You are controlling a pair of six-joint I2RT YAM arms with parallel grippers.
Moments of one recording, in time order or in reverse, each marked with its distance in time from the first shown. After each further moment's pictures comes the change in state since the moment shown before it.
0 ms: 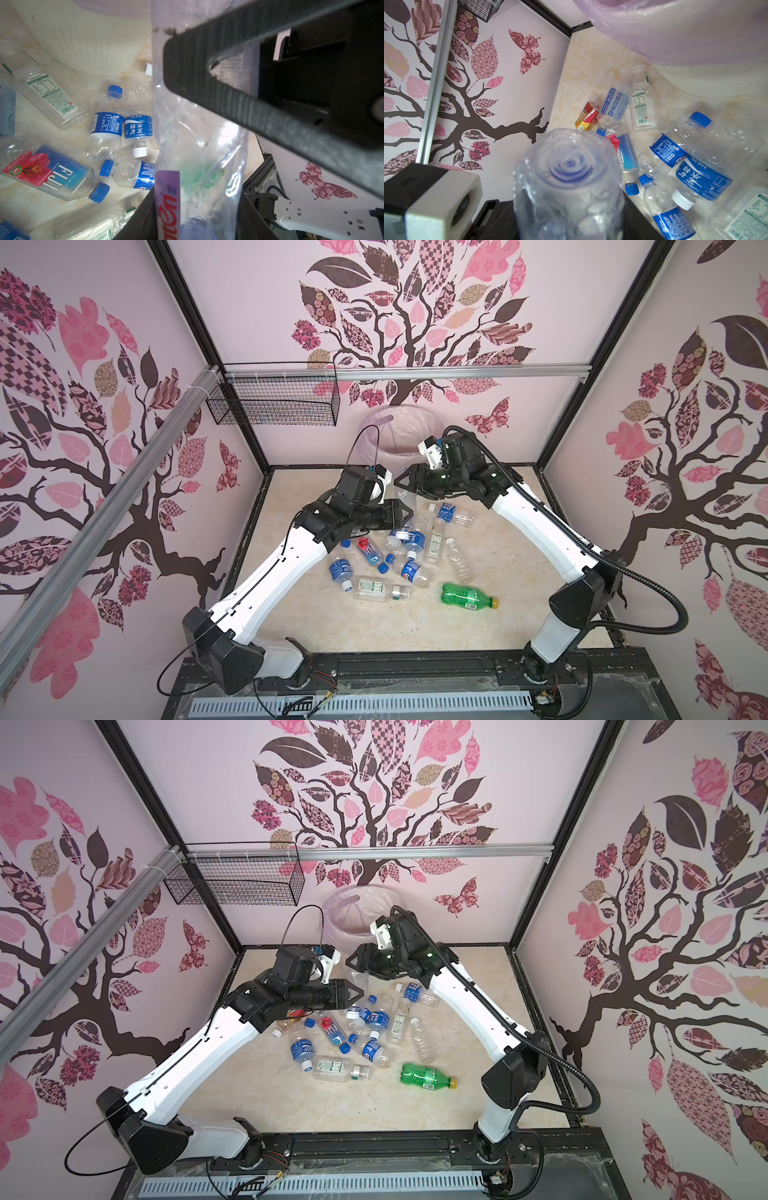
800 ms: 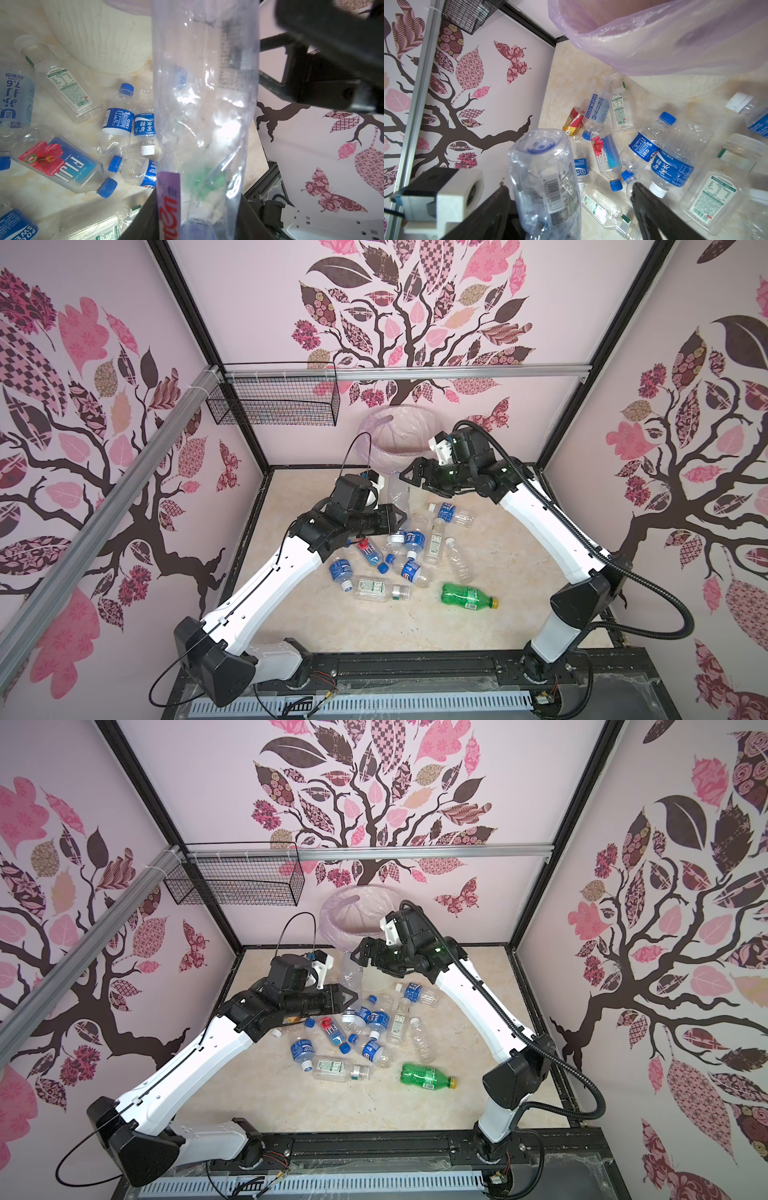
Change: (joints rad) left arm 0.003 -0.064 -0.104 0.063 -0.040 -0.043; right arm -0.030 -0.008 0.037 -0.095 0.053 -0.008
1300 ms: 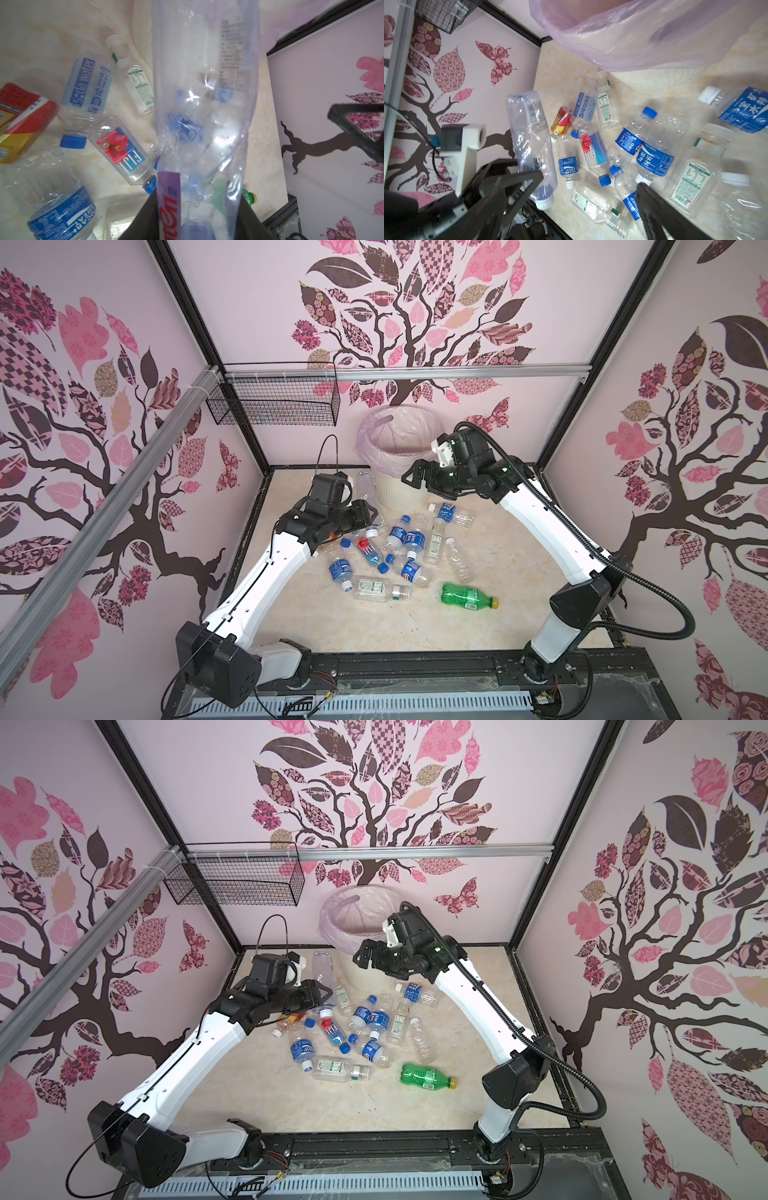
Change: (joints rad) left arm 0.184 -0.018 -0.097 -0.014 0.007 0.001; right arm 0.003 0.001 0.051 -0.093 0.088 -0.004
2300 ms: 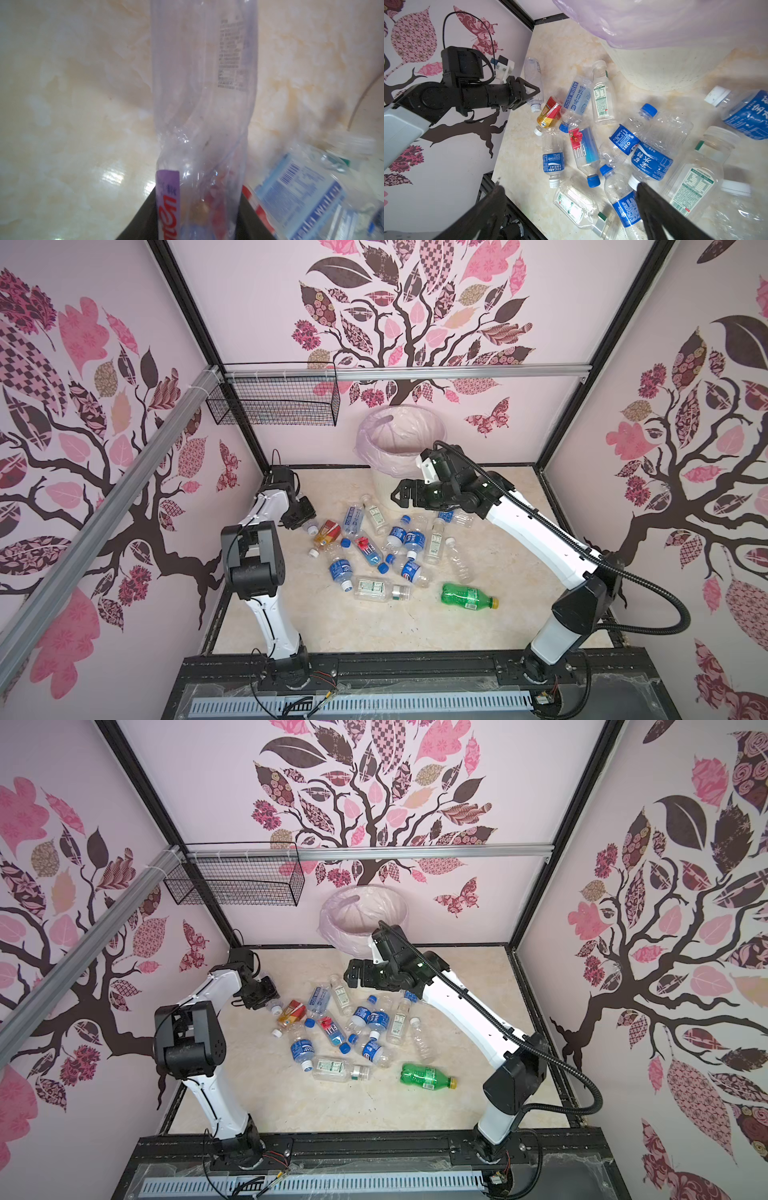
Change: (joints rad) left arm 0.586 0.607 0.203 -0.060 -0.082 0.181; right arm 0.116 -0.018 -0.156 0.108 0.112 -0.079
